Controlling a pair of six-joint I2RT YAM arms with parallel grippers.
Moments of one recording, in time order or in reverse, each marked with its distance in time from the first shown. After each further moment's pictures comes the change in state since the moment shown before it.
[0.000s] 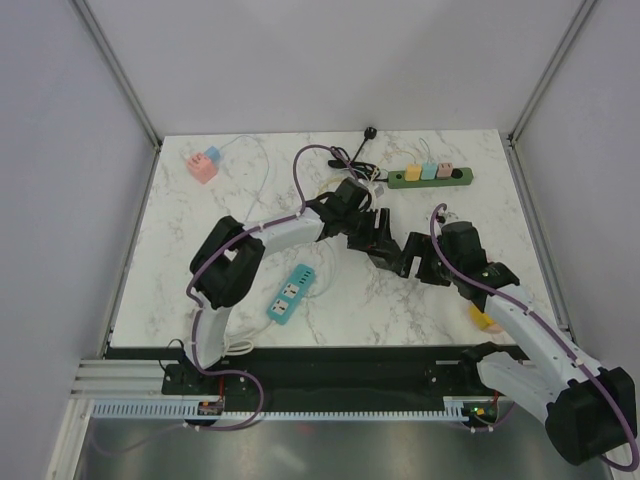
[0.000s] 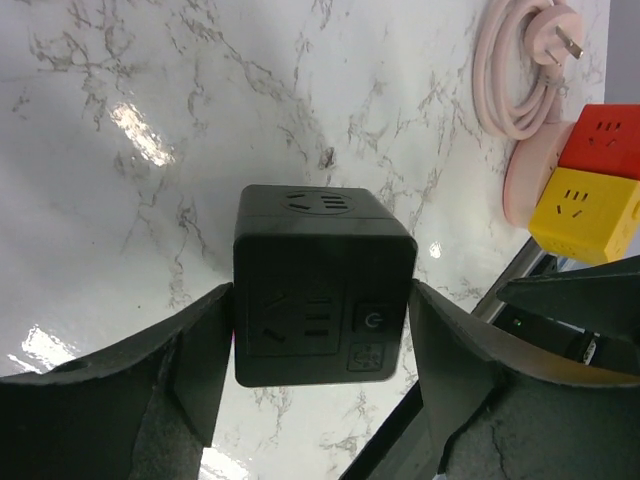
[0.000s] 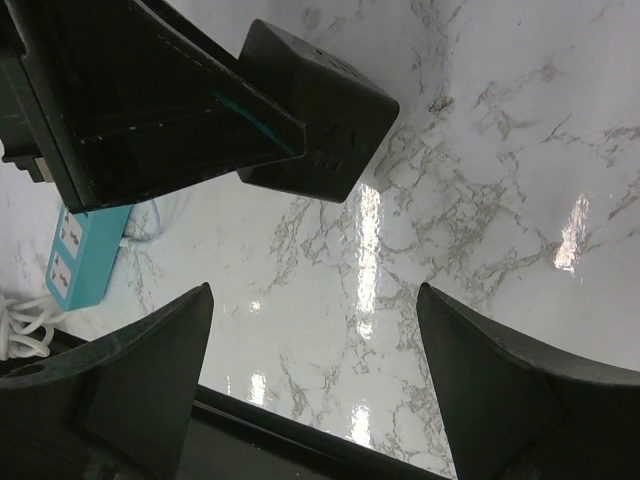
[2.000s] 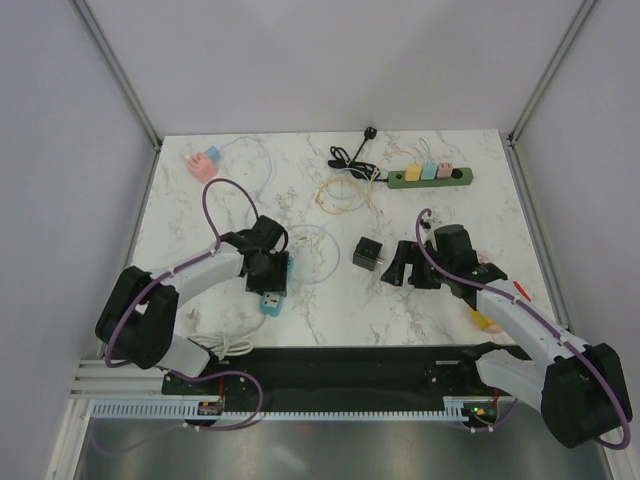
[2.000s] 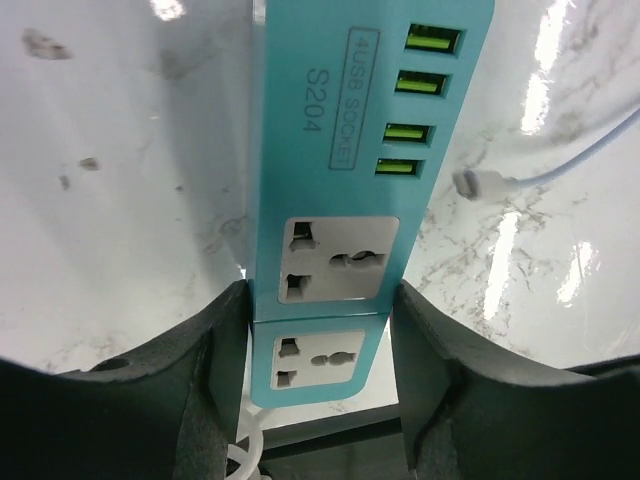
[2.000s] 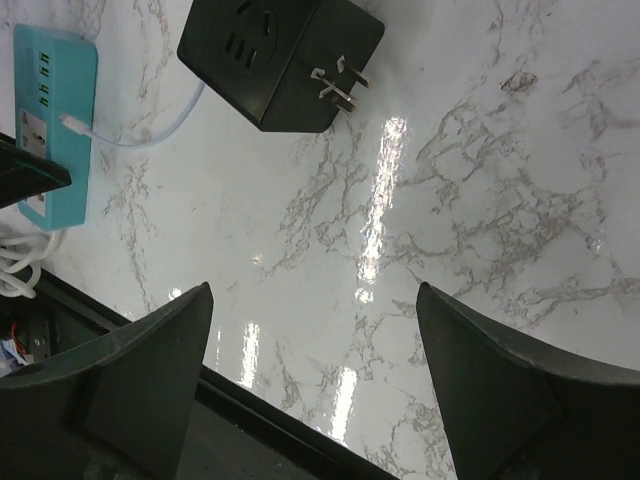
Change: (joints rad) left arm 0.245 -0.599 -0.694 -0.375 -0.357 0.153; right arm 0.000 0.094 -0.069 0.124 -0.151 -0.086
